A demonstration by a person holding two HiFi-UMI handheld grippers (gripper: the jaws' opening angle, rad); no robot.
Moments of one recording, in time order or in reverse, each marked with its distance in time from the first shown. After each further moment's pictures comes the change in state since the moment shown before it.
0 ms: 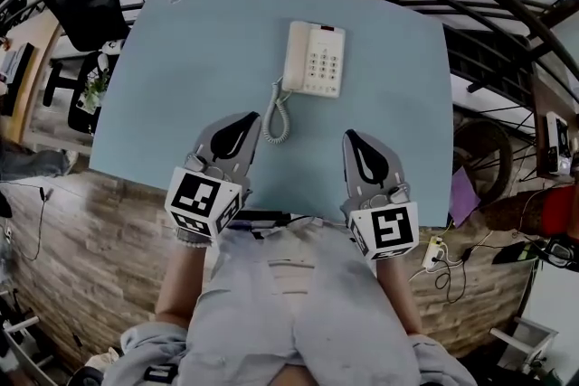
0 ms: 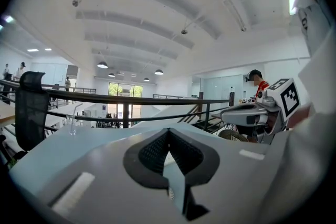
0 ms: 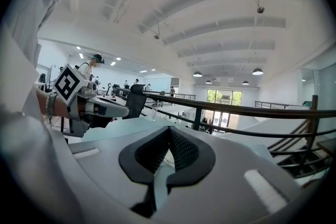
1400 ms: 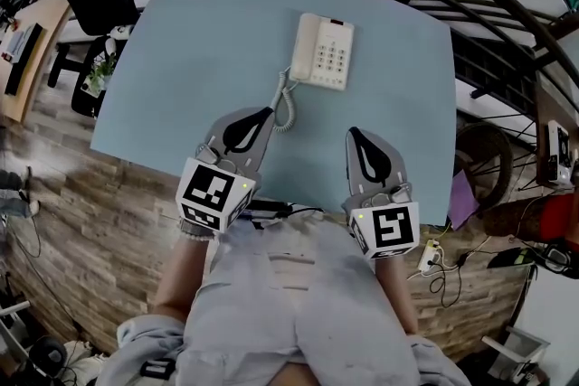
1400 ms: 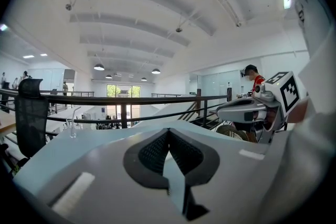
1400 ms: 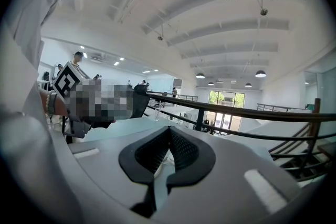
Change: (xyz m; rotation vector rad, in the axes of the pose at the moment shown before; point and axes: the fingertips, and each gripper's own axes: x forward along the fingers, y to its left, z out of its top) left arm -0.013 -0.023 -0.005 0.060 0.015 -0.010; right arm -0.016 0.016 0.000 -0.026 -0.011 0.020
